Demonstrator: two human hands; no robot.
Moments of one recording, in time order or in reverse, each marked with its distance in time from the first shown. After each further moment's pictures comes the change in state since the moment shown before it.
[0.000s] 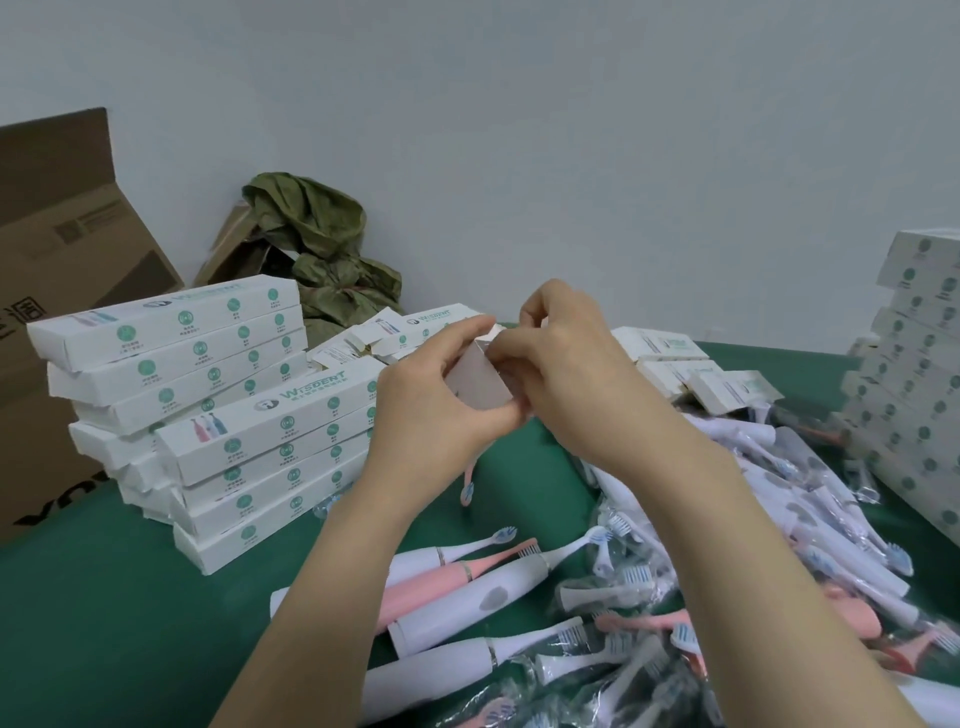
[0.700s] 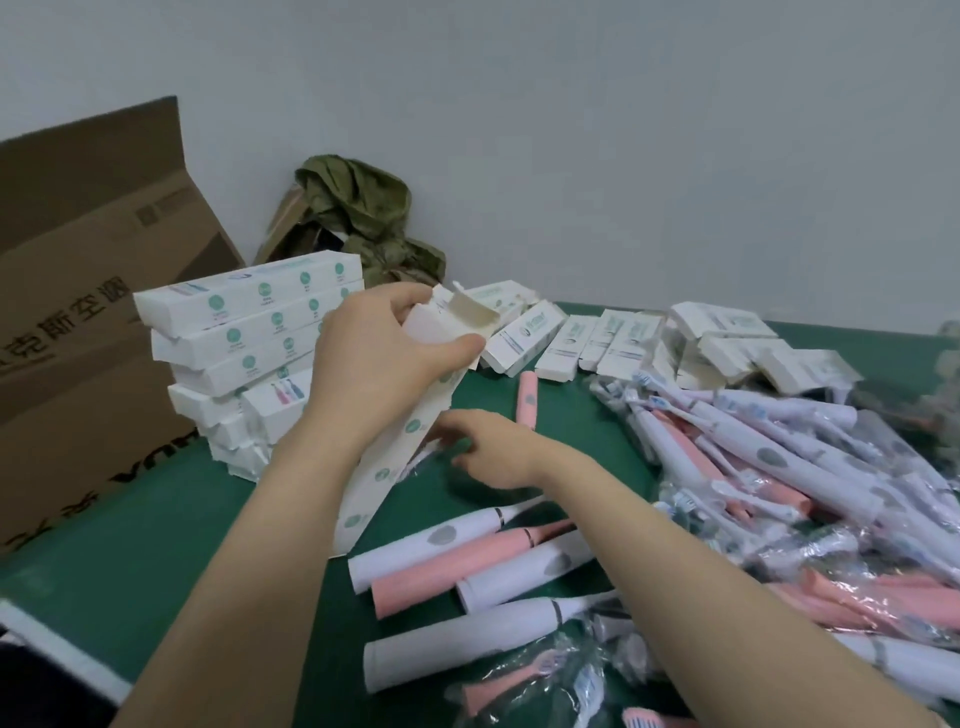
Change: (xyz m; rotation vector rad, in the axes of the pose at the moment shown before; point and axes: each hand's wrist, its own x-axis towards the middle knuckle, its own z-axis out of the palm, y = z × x) left_hand 0.013 -0.004 -0.077 0.378 0.050 -0.166; right_hand 0.008 0.002 0.133 0.230 -0.640 0.018
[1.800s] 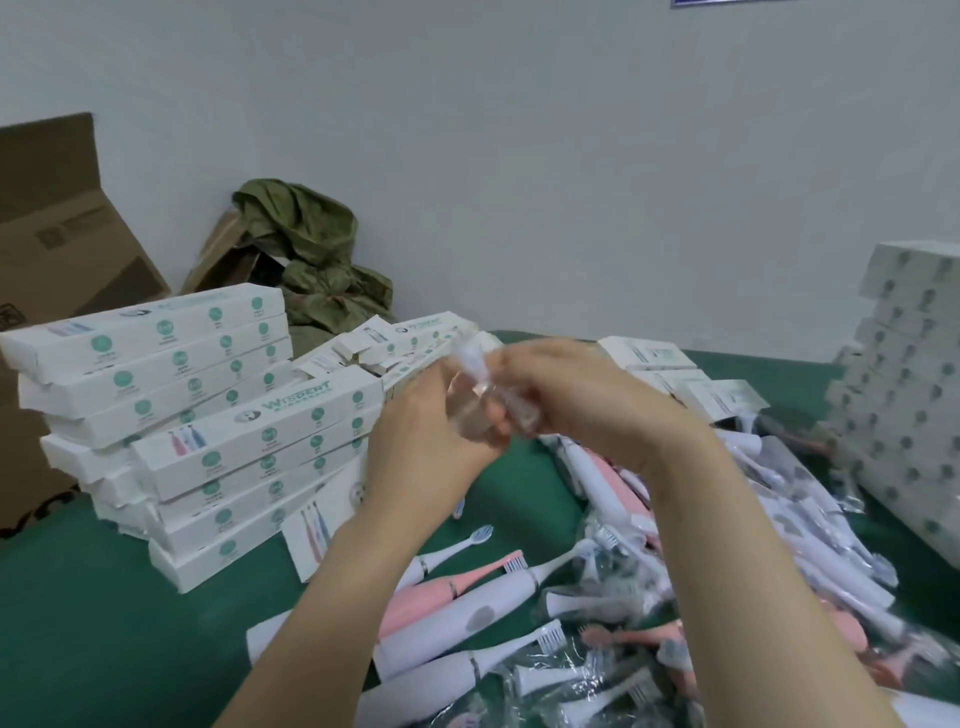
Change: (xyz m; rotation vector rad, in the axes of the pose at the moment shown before) left_hand -0.023 0.019 0.086 -0.047 -0.074 0.091; right_hand -0.091 -0.023 -0.108 0.655 0.240 0.004
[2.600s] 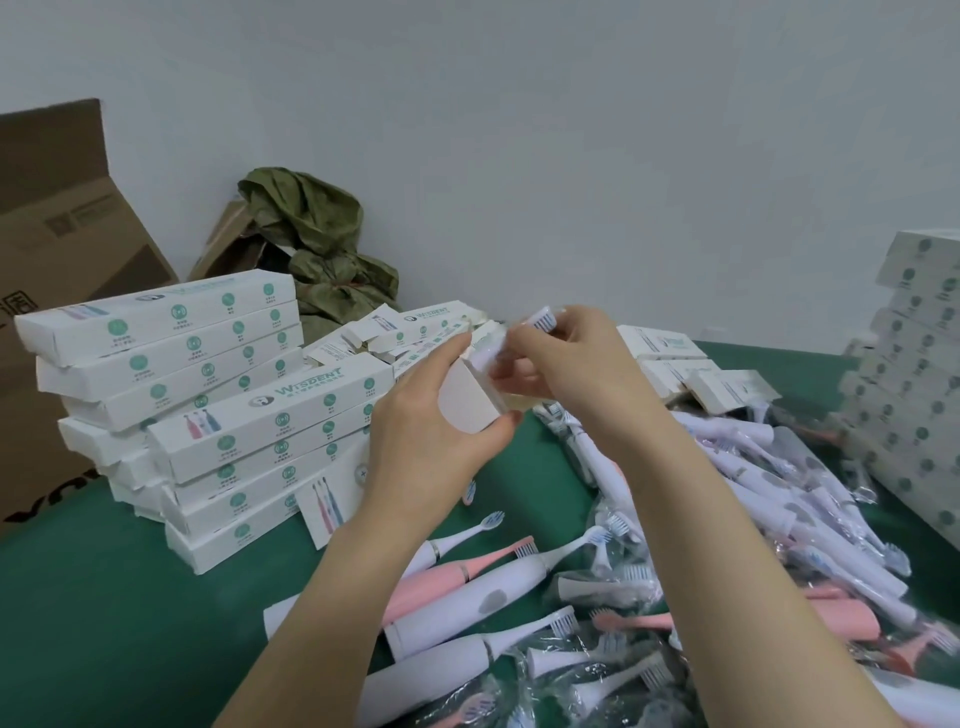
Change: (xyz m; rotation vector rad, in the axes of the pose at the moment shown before) left_hand -0.011 -0.007 -0.007 -0.158 0.139 0.061; right_hand 0.015 0.009 0.015 0.052 0.469 -0.014
